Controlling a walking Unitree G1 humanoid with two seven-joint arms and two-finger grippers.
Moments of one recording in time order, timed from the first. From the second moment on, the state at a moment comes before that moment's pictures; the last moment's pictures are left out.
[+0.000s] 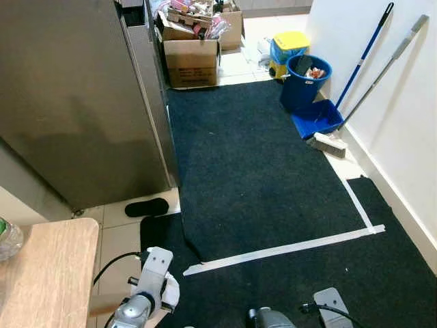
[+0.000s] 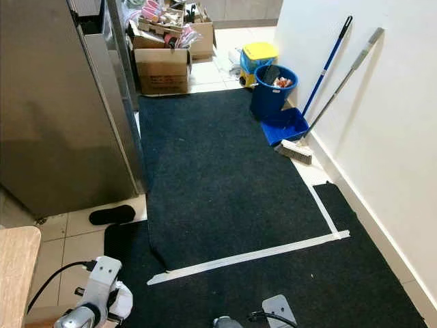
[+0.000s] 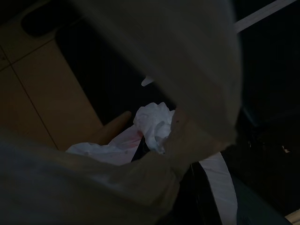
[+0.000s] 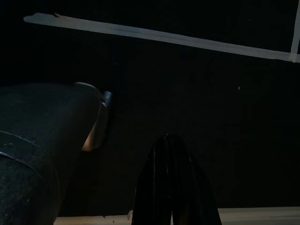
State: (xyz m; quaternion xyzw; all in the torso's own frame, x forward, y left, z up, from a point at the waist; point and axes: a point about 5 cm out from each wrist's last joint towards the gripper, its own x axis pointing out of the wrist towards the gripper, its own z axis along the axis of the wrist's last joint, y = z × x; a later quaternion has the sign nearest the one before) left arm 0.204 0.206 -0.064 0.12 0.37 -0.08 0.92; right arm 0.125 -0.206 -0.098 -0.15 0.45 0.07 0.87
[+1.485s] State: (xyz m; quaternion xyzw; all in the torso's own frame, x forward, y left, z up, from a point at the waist) left arm 0.206 0.202 -0.064 0.12 0.37 -0.08 0.92; right arm 0.125 -0.198 -0.098 -0.14 0.45 0.07 0.88
